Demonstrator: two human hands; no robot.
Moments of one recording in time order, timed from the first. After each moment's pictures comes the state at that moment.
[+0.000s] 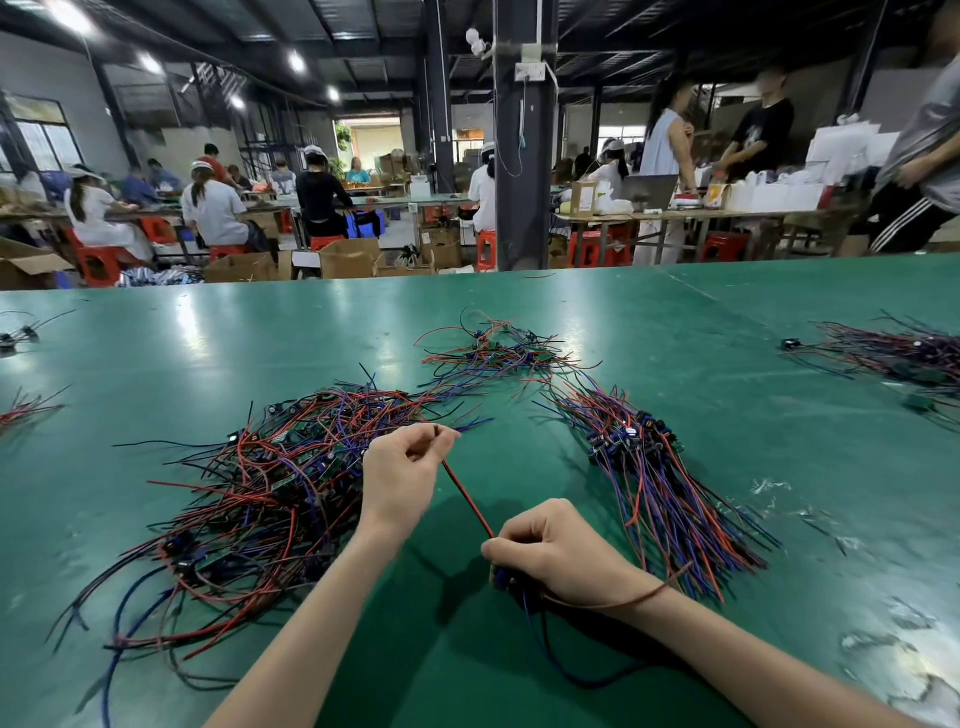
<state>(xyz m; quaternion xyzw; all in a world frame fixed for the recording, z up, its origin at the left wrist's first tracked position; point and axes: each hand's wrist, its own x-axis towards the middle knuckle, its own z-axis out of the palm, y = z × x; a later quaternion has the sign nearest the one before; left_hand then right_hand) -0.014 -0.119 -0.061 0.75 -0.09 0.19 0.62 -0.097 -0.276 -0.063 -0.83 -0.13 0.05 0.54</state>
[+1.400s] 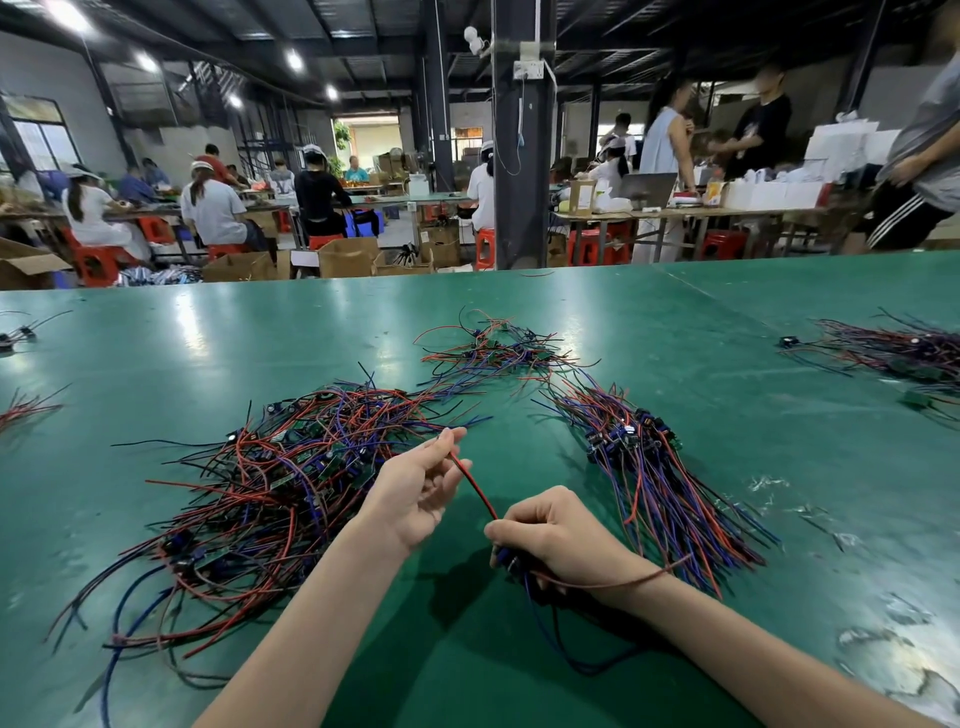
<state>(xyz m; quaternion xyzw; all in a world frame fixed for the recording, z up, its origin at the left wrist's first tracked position) -0.026 -0.128 -0.040 0.46 0.11 -0.13 0.87 -0.090 -0.277 -0.063 -0.80 -0.08 0.04 0.59</state>
